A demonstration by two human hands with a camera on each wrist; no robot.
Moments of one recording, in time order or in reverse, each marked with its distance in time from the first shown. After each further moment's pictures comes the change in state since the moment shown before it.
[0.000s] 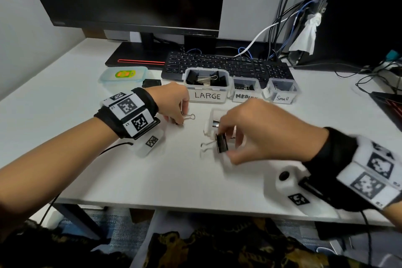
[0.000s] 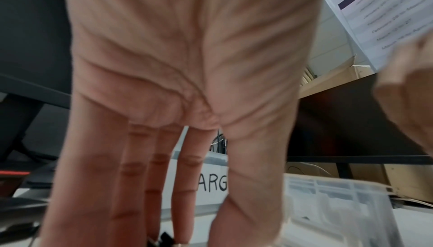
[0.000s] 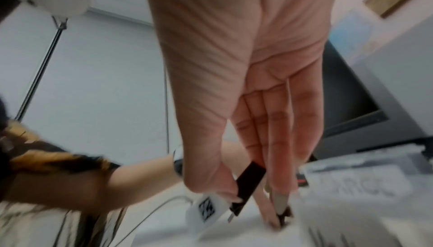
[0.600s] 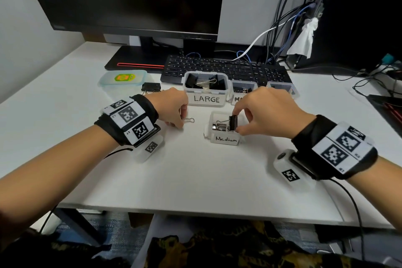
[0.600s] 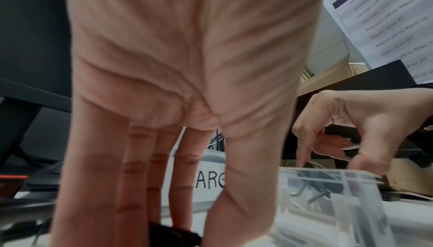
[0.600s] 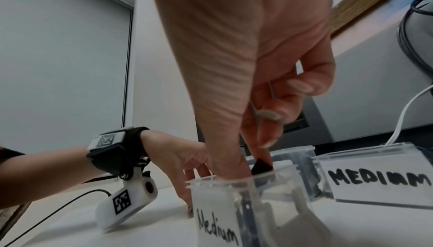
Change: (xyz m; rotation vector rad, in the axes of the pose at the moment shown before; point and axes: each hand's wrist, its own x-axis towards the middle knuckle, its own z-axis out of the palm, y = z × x) left_hand -0.001 -0.001 0.005 0.039 0.024 -0.015; right_hand 0.024 0.049 0.012 -0.165 0.077 0.263
